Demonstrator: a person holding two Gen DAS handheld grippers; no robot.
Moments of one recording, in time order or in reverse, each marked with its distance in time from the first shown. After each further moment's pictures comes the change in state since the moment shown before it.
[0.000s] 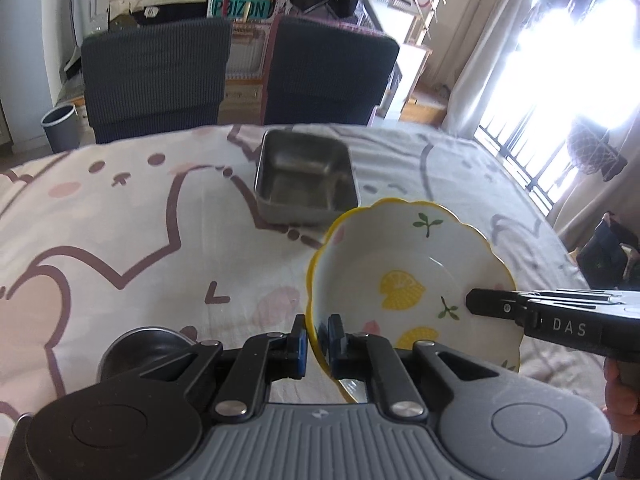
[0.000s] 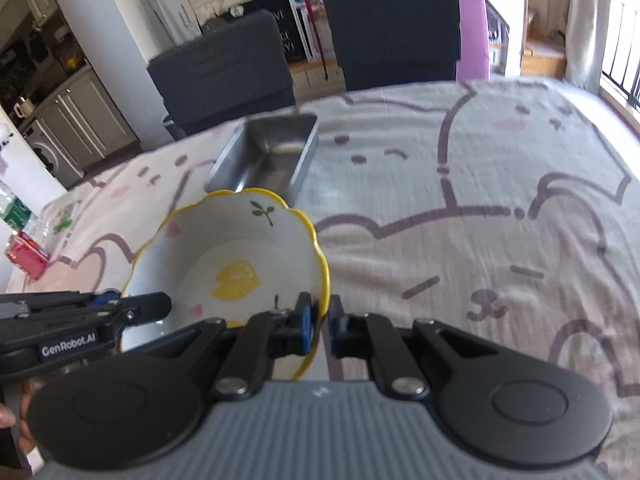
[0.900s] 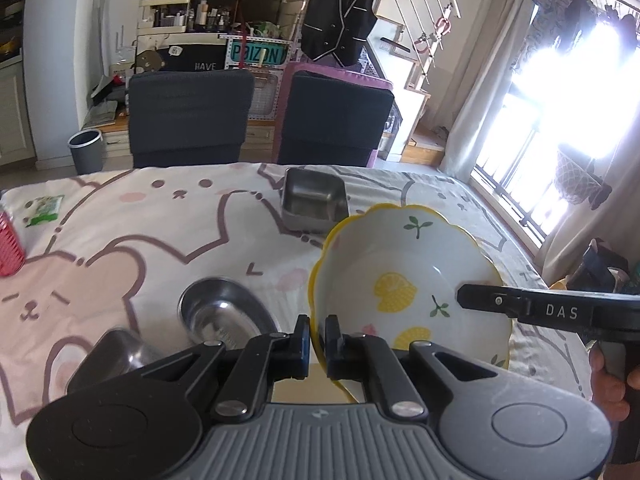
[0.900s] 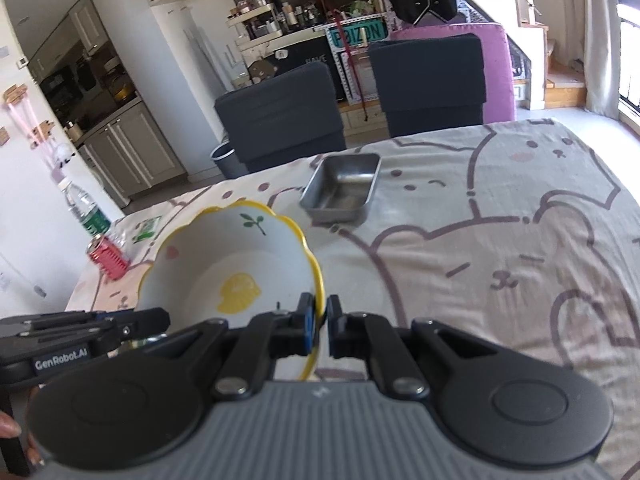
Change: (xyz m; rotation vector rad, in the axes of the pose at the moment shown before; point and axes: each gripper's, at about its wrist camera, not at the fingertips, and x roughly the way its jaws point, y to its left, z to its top) left arm -0.128 0.003 -0.062 -0.029 -0.129 0.018; right arm -0.101 0.038 -0.050 -0.020 -0.117 0.119
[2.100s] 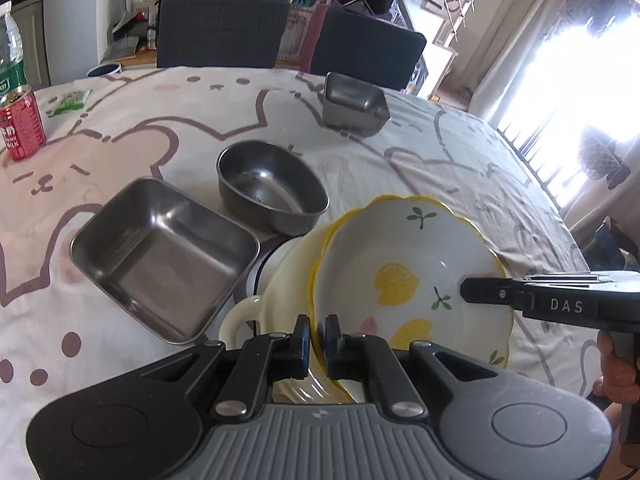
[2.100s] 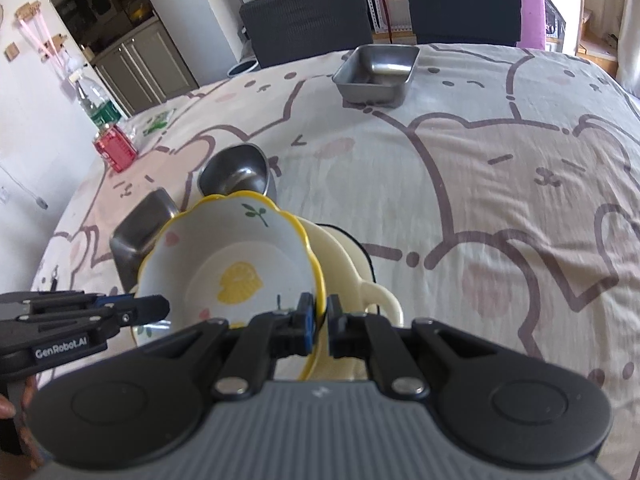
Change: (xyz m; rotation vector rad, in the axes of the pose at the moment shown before) left arm 0.008 0.033 -0.087 -0.076 0.161 0.023; right arm 0.034 0.022 -0.069 -0.090 0.224 0.009
